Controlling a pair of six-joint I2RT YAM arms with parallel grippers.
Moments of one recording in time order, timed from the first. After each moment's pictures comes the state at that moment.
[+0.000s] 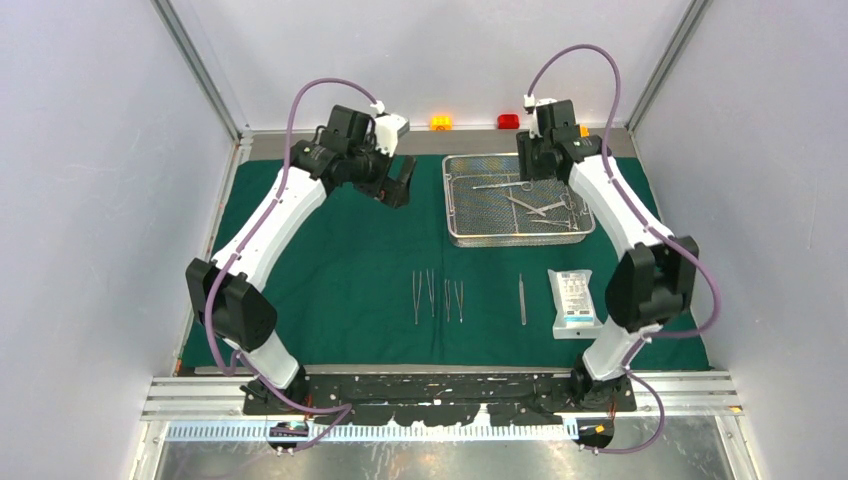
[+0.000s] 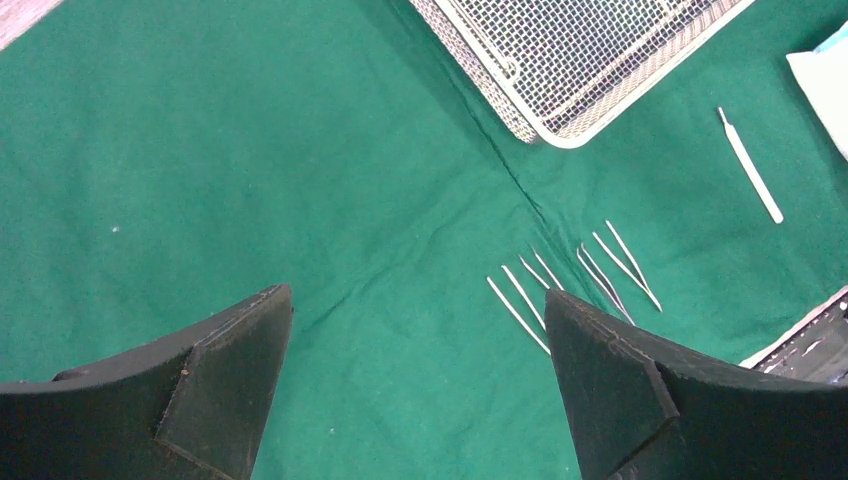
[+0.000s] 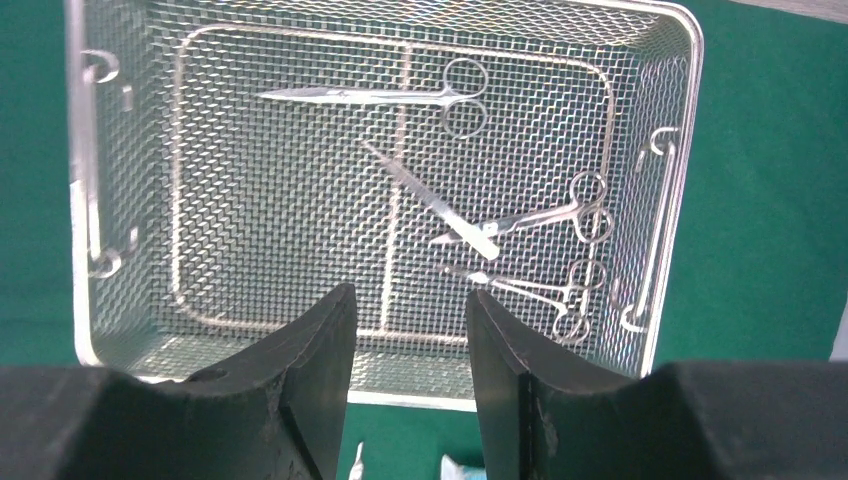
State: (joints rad) left arm -0.44 1.65 1.70 -0.84 0.23 0.08; right arm 0.24 1.65 1.55 -0.67 0.12 0.05
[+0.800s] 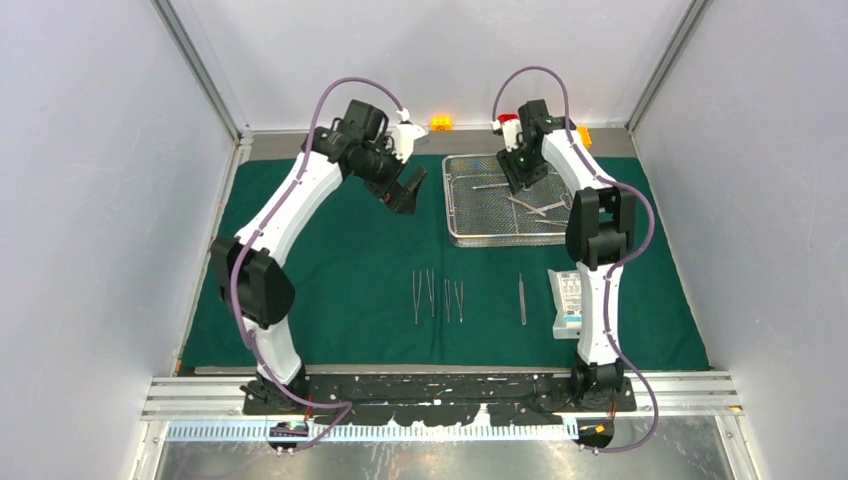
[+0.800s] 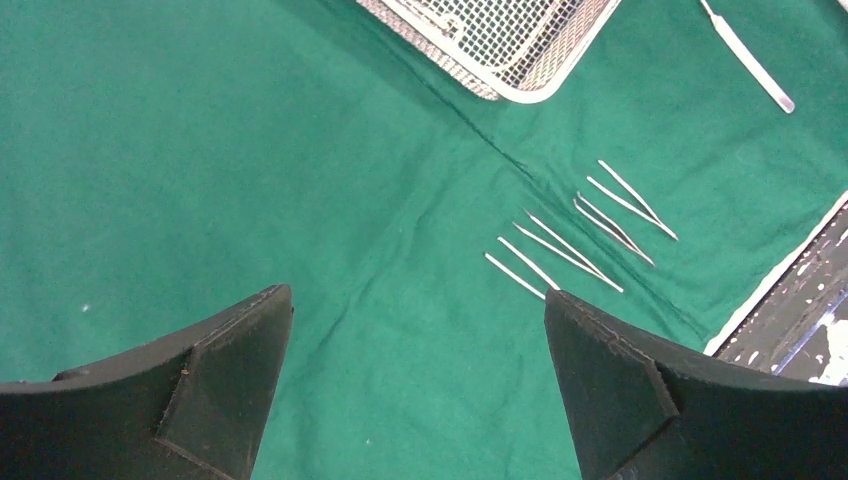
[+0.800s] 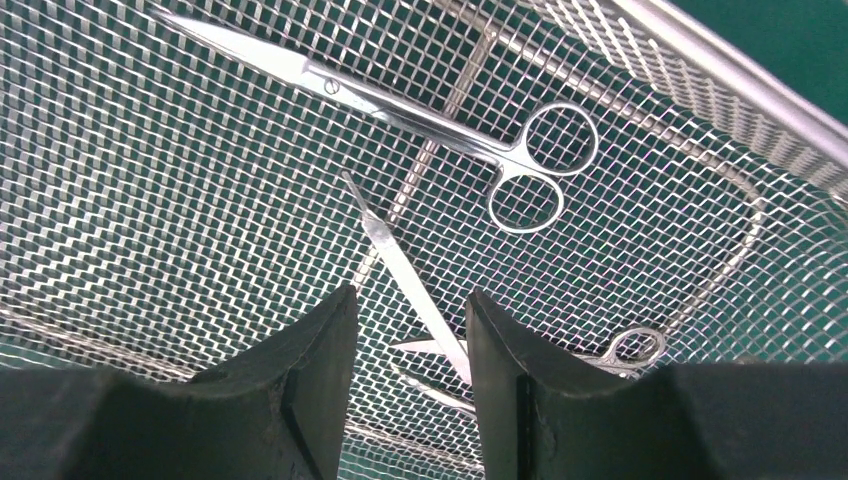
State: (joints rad) left arm -0.44 1.79 1.82 -0.97 0.37 0.31; right arm 0.17 2.26 2.05 -0.93 -0.09 -0.32
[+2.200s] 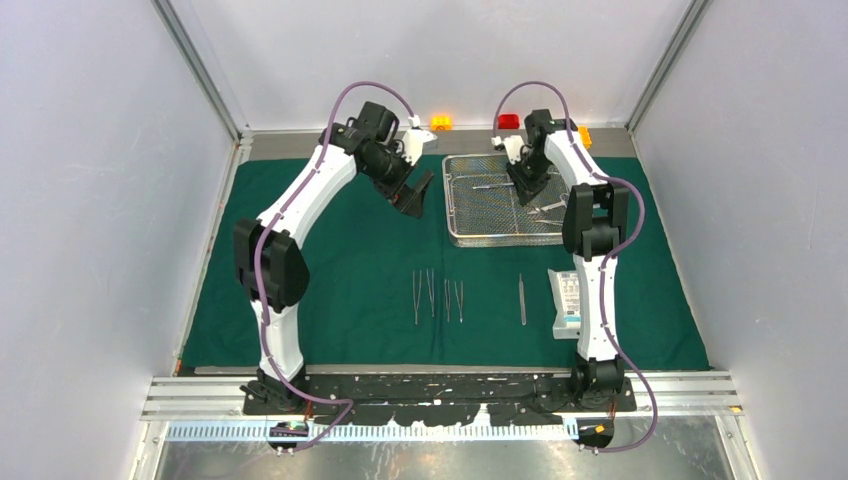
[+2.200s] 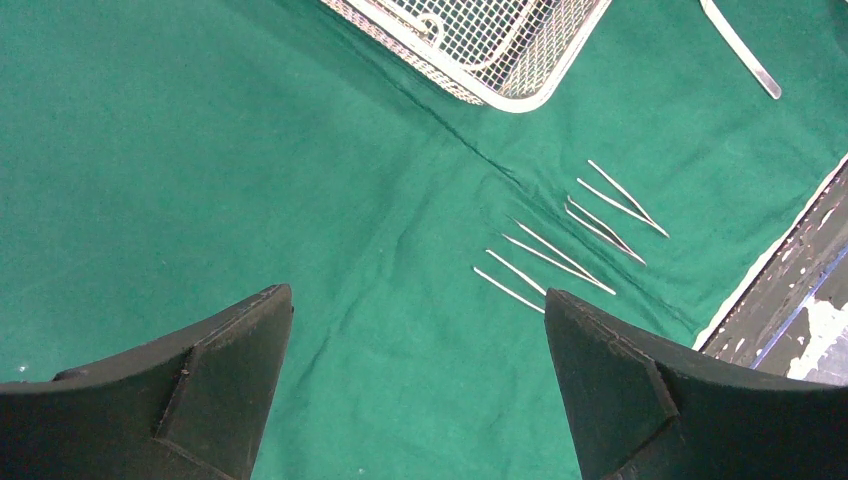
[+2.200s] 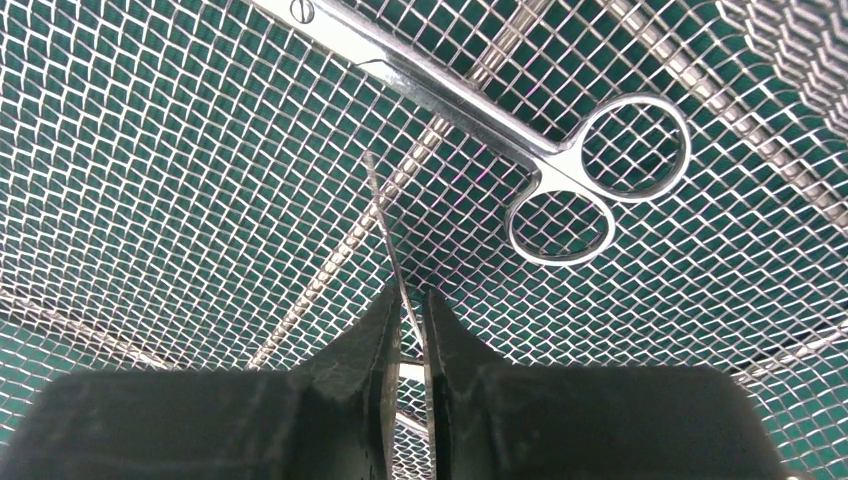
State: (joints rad) left arm -0.44 1.96 1.93 -1.02 0.46 0.34; right arm 0.11 2.45 2.22 -1.12 -0.19 -0.52
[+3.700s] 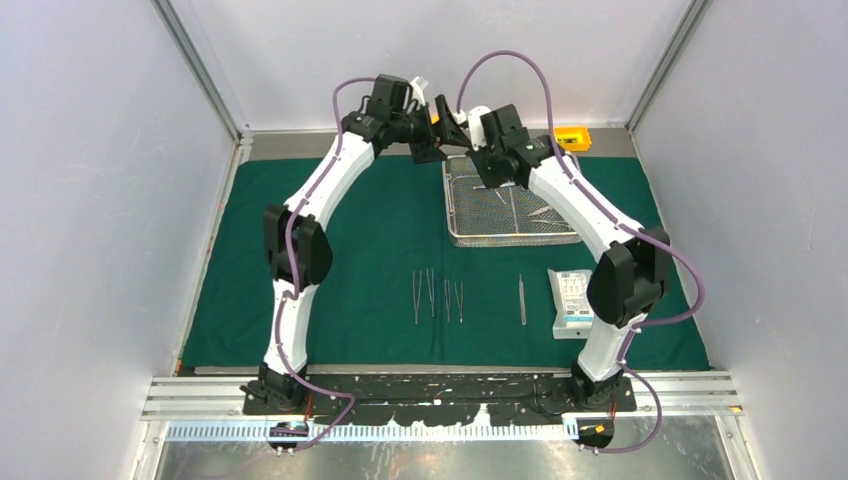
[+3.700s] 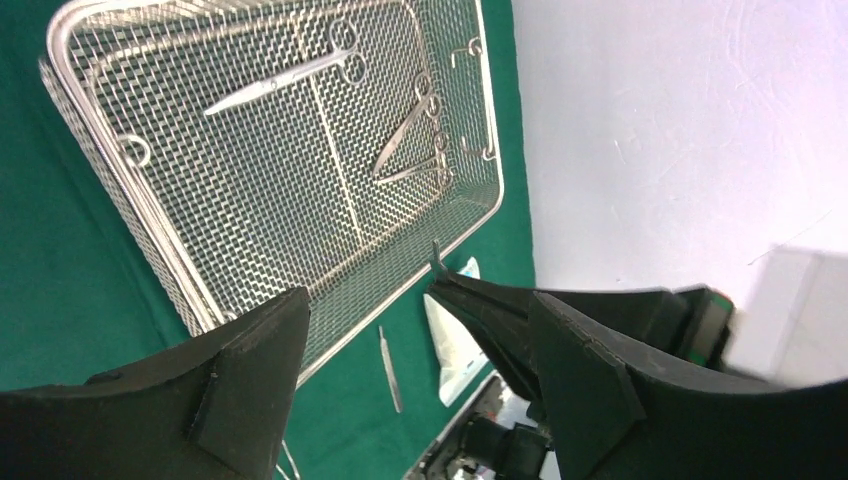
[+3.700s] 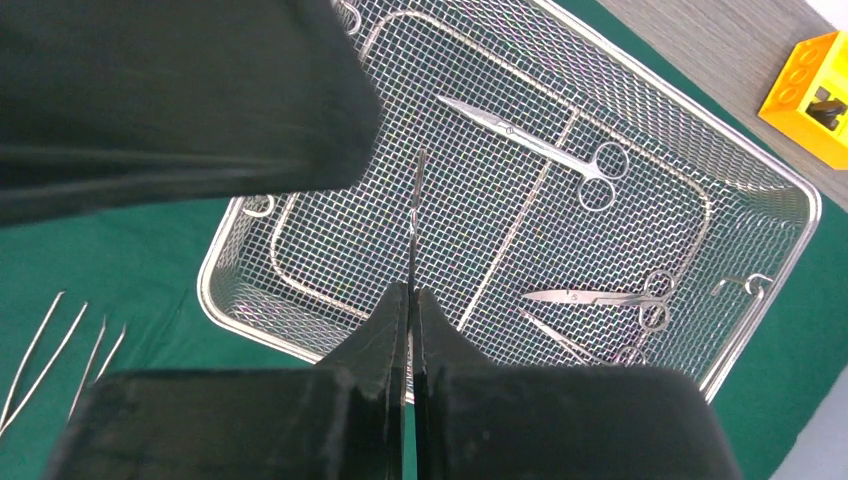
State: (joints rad) left arm -0.45 2.20 2.25 -0.62 0.56 -0.73; right arm 0.44 1.80 1.71 -0.72 0.07 -0.16
